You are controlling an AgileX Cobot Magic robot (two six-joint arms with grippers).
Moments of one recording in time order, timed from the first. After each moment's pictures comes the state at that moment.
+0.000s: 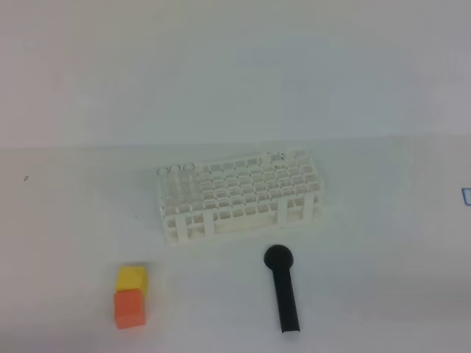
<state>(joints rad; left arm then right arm) 0.11 -0.03 0.03 0.16 0.33 -0.32 -0.08 0.14 -0.09 -0.96 -0.12 1.00</state>
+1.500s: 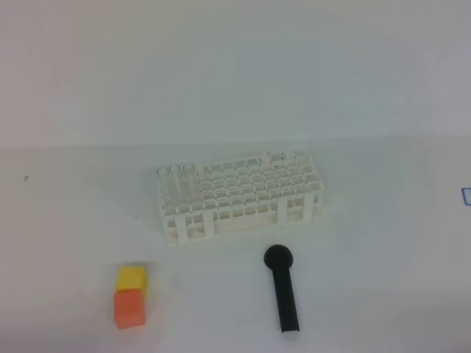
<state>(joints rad) 0.11 -0.03 0.03 0.16 0.33 -0.32 -0.10 0.01 0.03 -0.03 0.34 -0.03</state>
